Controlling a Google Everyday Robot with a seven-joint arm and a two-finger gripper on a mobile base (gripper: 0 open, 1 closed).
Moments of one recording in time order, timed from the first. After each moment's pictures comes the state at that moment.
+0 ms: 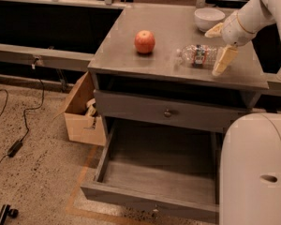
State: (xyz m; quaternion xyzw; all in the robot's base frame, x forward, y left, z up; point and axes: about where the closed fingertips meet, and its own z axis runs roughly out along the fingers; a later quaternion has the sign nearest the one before) arm 0.747 -0.255 0.861 -0.70 0.66 -0.01 0.28
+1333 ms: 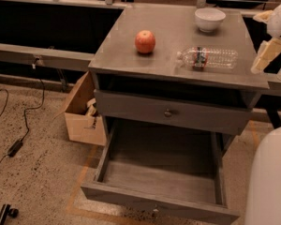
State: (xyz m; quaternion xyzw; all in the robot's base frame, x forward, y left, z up) arm 0.704 -0.362 0.908 -0.61 0.74 -0.07 0.28
